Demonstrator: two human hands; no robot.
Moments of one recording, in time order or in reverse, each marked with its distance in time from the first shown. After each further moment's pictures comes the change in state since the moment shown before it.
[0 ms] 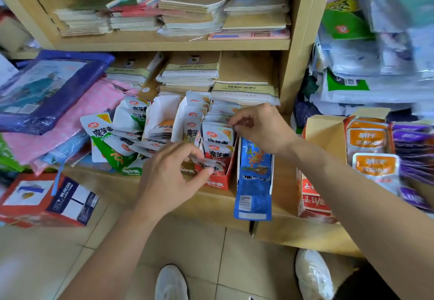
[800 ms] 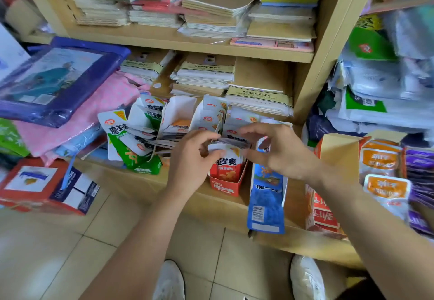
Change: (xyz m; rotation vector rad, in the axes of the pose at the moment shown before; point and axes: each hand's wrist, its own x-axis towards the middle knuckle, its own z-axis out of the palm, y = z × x) left_hand 0.040 -0.020 0.023 -0.214 0.080 -0.249; right_hand -0.014 -0.032 -0.004 0.018 -0.153 -0.008
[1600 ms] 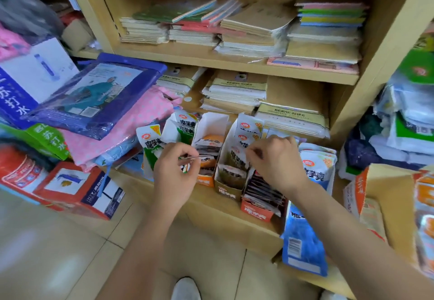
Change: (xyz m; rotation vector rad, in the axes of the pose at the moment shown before) left_hand -0.002 -0.058 -0.064 -0.055 0.287 -0.039; right_hand 0.062 -0.017 0.064 -0.418 0.247 0.007
